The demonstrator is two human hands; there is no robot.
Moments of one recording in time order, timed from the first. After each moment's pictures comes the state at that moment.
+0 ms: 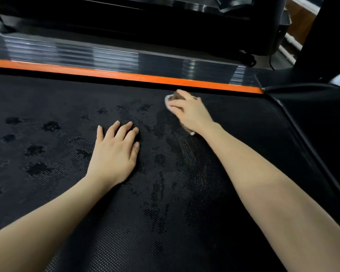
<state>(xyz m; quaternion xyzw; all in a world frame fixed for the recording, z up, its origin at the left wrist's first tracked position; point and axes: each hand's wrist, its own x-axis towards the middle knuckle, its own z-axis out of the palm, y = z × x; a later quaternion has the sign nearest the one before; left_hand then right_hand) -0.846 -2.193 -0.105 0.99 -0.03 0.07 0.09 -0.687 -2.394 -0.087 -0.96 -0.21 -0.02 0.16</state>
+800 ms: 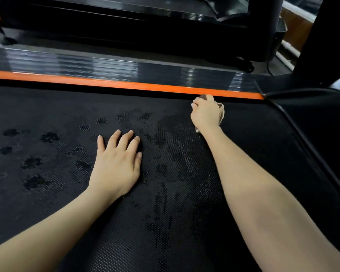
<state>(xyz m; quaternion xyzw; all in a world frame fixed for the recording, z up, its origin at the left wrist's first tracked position) -0.843 -2.197 -0.108 0.99 -0.03 0.08 0.07 -0.661 -2.402 -0.097 -0.98 0.02 -0.13 0.13</state>
